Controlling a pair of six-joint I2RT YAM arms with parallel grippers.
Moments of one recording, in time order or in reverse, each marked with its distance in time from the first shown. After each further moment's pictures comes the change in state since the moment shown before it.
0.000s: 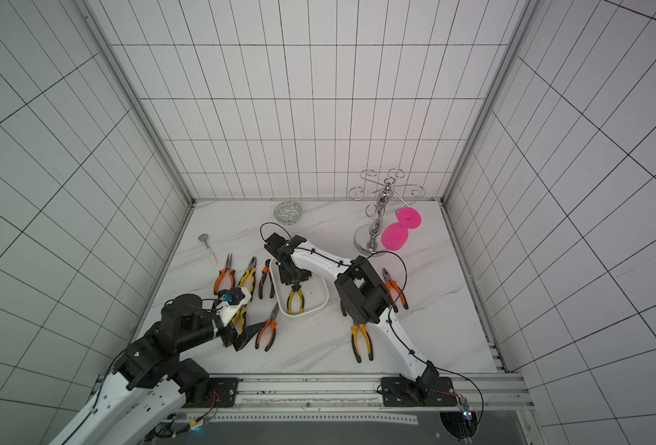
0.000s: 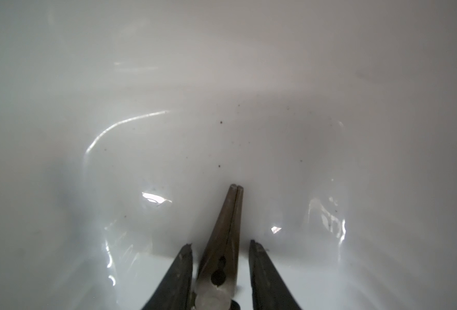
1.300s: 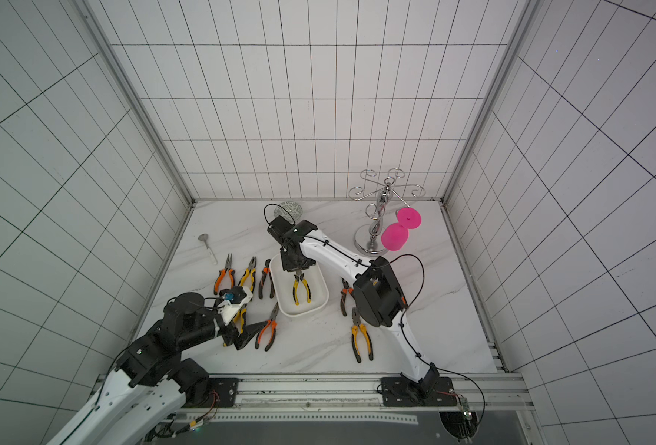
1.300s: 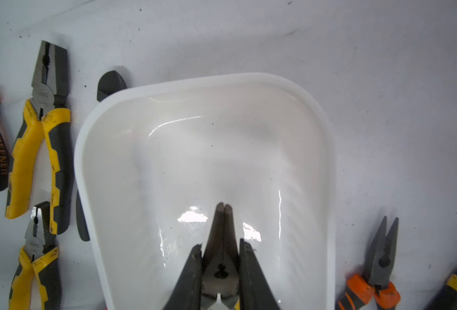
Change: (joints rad) left arm 0.000 0.030 0.000 0.016 0.005 -0.001; right arm -0.037 -0.160 0.053 -0.112 0.003 -0.033
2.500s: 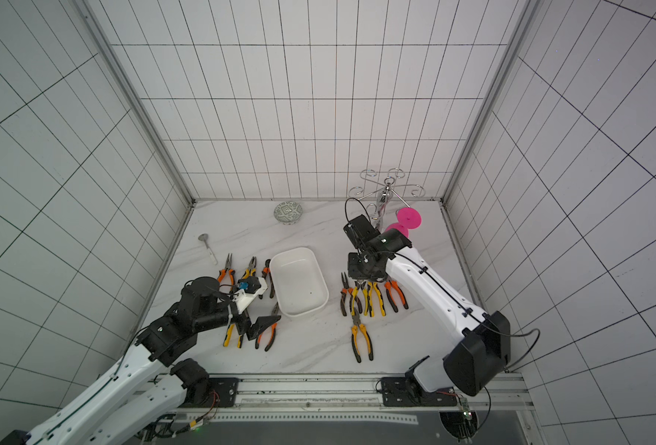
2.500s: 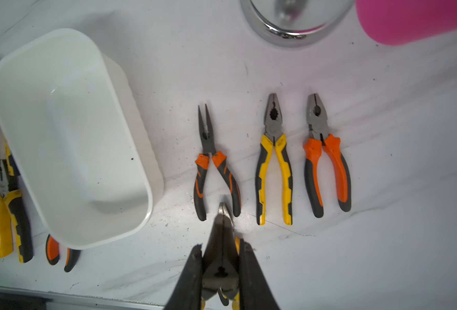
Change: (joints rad) left arm -0.026 0.228 0.047 0.191 0.138 0.021; right arm -0.285 -0.823 -0.745 -0.044 -0.010 0.013
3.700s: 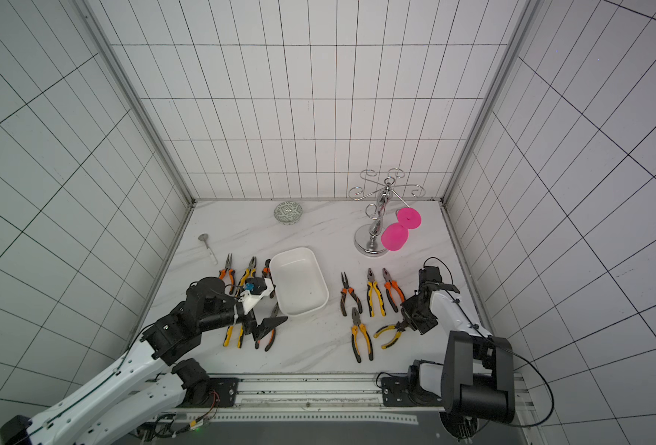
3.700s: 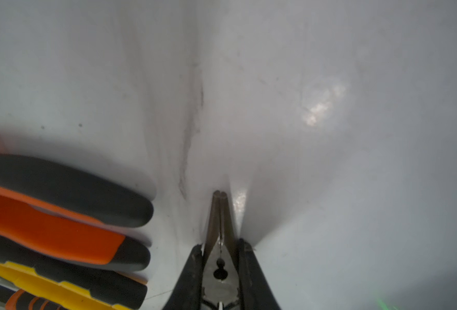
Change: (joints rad) left arm -0.083 0.026 0.003 0.091 -0.039 -0.037; right arm -0.686 -0.121 -0.718 0.383 -0.244 0.301
